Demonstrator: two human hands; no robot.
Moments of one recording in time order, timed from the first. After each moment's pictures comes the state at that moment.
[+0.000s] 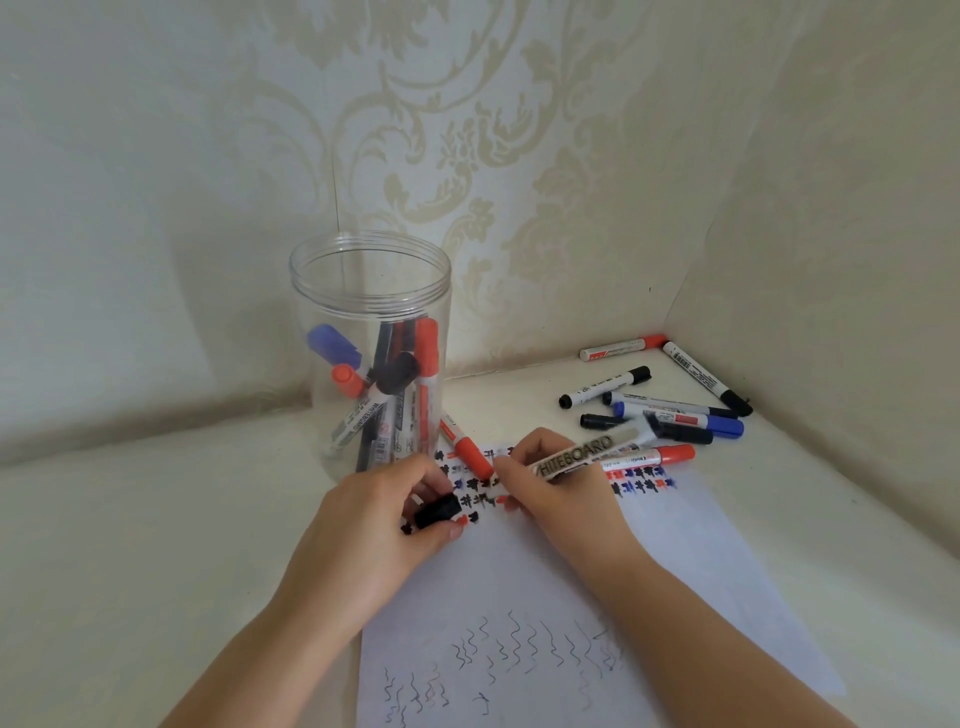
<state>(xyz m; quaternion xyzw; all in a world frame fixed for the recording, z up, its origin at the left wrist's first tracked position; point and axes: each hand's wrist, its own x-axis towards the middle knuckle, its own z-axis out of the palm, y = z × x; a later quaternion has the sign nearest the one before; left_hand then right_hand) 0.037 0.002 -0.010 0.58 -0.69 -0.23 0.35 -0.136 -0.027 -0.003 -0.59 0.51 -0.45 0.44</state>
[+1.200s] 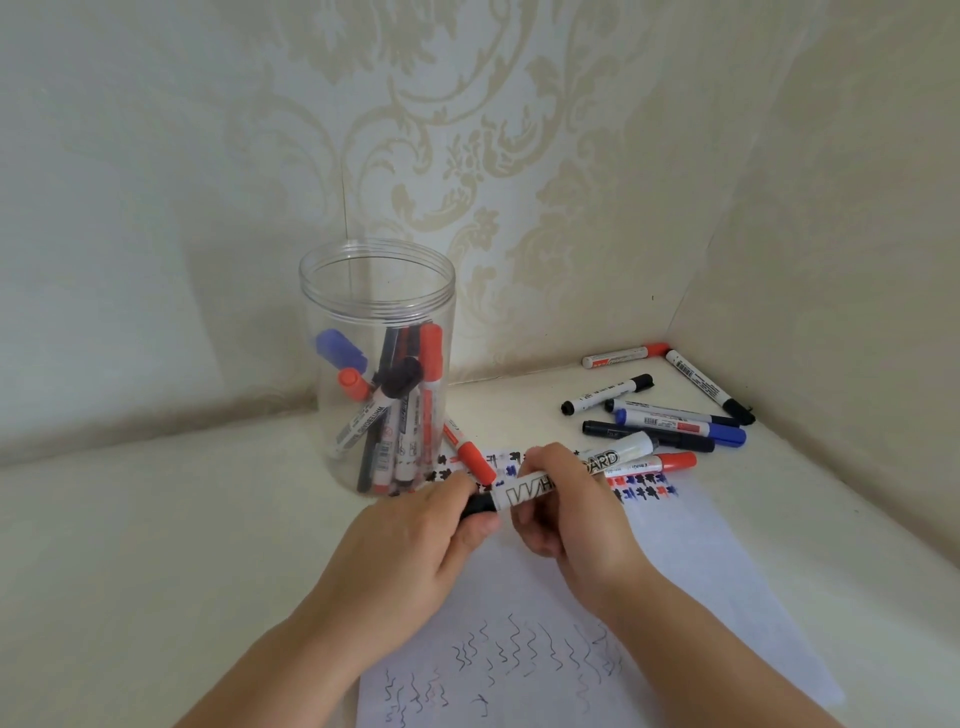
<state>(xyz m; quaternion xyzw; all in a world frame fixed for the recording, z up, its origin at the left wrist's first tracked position) 0.023 0.010 -0.007 0.48 -0.81 -0.08 0.32 -0.132 -0.011 0.018 -0.41 0.52 -0.43 0.61</state>
